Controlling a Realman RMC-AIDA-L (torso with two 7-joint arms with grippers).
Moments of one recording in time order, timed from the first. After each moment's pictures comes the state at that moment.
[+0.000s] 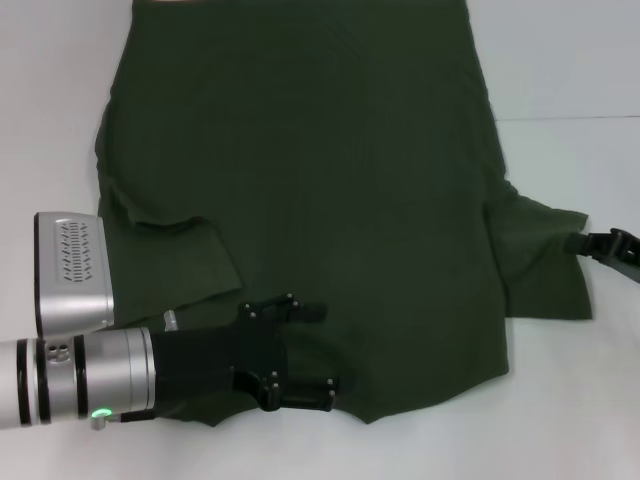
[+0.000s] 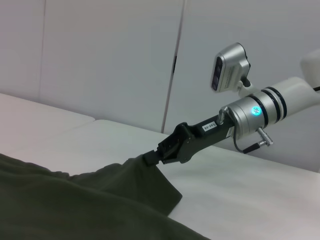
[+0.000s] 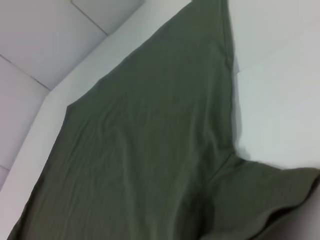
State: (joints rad) left arm -0.53 -2.17 0.84 0.51 1.91 1.47 -1.12; right arm 0.47 2.05 -0.50 -0.58 -2.05 -1.13 2.09
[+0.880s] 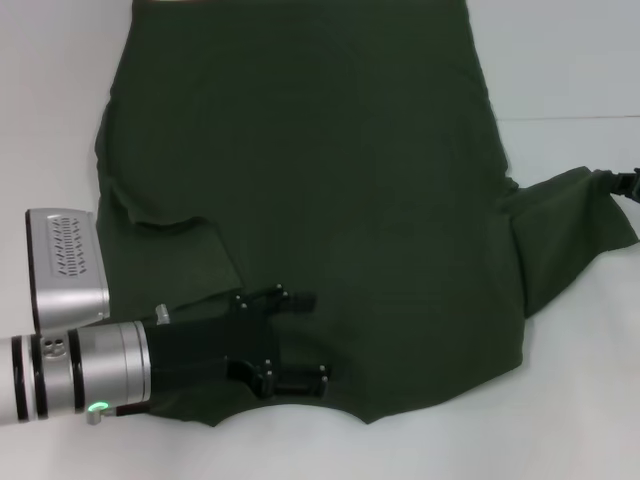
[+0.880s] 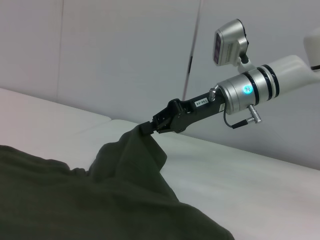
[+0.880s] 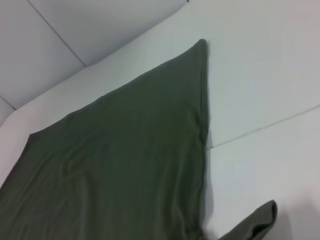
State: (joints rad) left arm -0.53 -2.17 0.82 0.51 1.91 1.44 -1.12; right arm 0.56 1.98 -0.54 -0.57 -2.05 -0.96 2.06
